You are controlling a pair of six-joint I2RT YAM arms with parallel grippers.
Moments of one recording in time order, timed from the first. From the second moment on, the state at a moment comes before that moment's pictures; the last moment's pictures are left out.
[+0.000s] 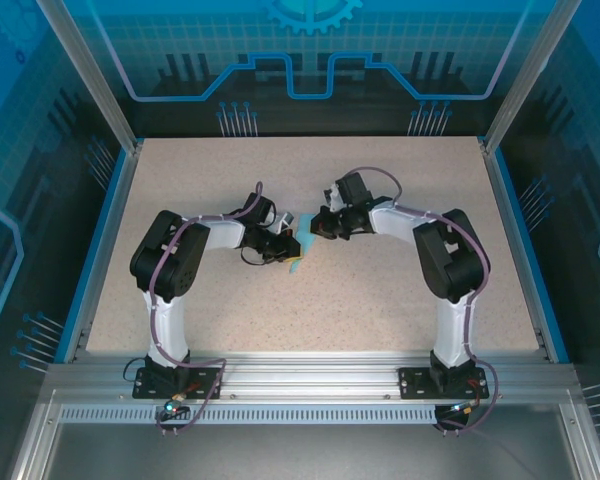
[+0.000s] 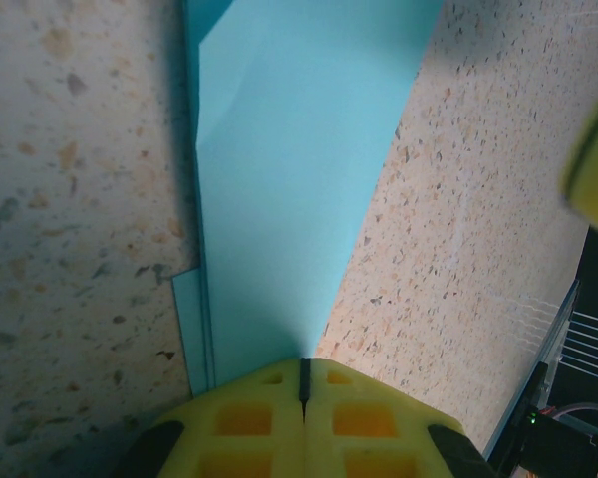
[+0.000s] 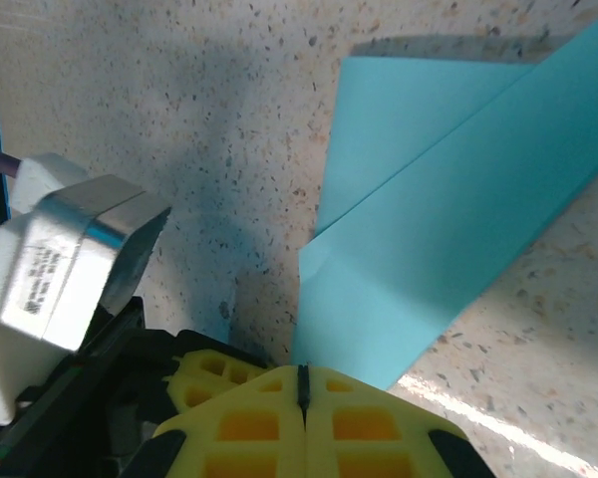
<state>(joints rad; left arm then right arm) -0.36 2.01 1.09 -0.17 0.72 -0.56 0.45 2.00 1.29 -0.24 -0.52 0.67</state>
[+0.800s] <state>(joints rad) -0.36 1.97 1.09 -0.24 0.70 -0.56 0.48 2.16 1.40 -0.31 -0.52 0.67</state>
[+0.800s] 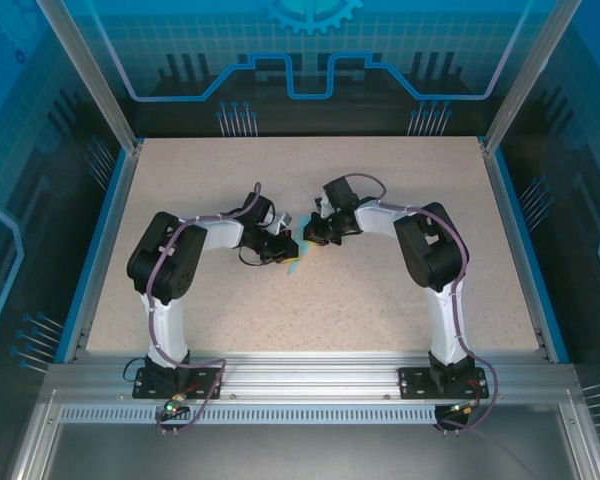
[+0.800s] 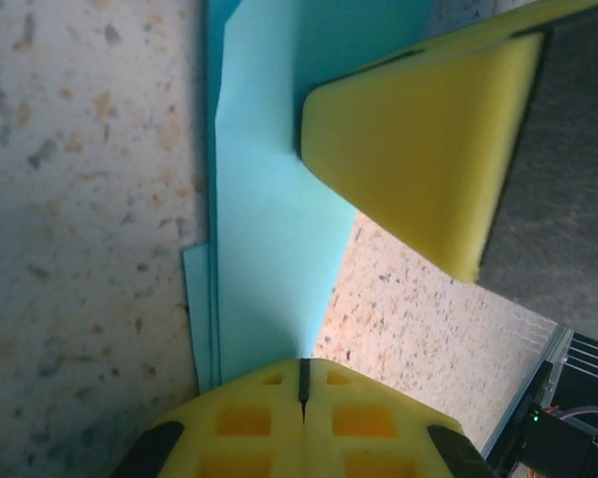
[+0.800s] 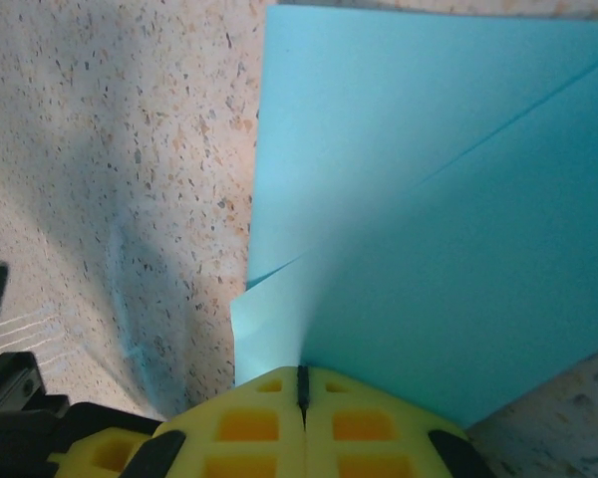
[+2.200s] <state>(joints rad) -0.36 1.93 1.06 -0.32 0.75 -0.55 0.48 2.18 1.45 -0.39 -0.52 0.63</state>
